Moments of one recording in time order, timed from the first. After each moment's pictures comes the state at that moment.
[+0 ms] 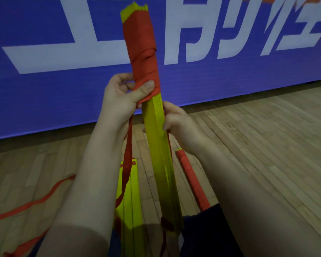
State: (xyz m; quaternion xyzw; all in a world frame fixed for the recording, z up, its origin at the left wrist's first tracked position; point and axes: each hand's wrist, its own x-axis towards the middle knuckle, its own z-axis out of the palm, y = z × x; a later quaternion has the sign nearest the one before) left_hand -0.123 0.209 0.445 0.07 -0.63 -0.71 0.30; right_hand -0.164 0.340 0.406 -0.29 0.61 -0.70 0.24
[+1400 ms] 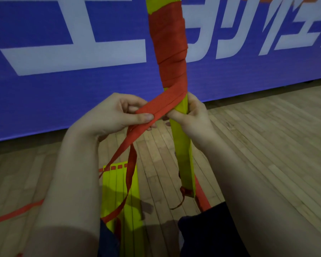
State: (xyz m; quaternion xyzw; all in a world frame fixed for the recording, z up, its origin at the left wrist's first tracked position) left_hand -0.091 0.187 0.452 -0.03 -0.80 -0.60 0.01; right_hand -0.181 0.358 0.403 -0.23 0.66 -0.71 0.04
